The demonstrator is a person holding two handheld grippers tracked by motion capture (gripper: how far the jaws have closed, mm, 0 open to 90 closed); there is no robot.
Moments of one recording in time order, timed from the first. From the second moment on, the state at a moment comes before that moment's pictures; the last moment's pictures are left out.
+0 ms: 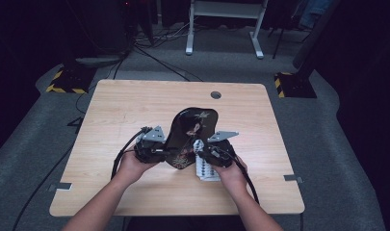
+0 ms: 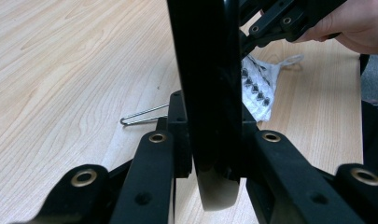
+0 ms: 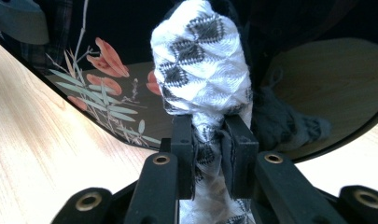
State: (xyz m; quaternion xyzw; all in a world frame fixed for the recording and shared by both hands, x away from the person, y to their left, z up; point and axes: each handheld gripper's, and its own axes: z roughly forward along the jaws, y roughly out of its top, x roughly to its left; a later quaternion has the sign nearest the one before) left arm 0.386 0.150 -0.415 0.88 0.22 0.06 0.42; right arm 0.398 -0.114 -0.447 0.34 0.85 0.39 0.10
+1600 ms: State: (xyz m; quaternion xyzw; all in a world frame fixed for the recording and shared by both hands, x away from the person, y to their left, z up) left arm 0.388 0.150 -0.416 0.87 0.23 0.05 0.43; right arm 0.412 -0.132 -0.415 0.36 0.83 0.41 0.12
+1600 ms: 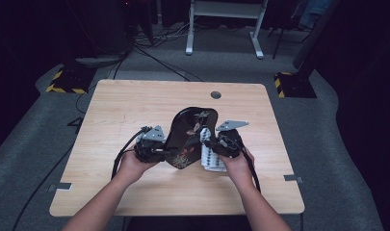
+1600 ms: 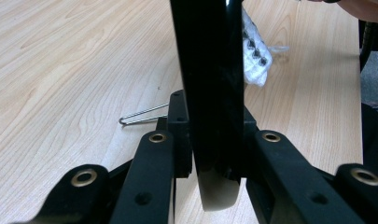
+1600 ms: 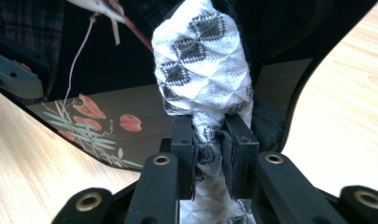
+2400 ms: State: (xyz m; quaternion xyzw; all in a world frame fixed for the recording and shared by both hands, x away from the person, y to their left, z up) left arm 0.388 0.150 -0.415 0.87 0.23 0.06 0.42; right arm 0.416 -0.139 -0.424 0.37 0.83 0.40 0.12
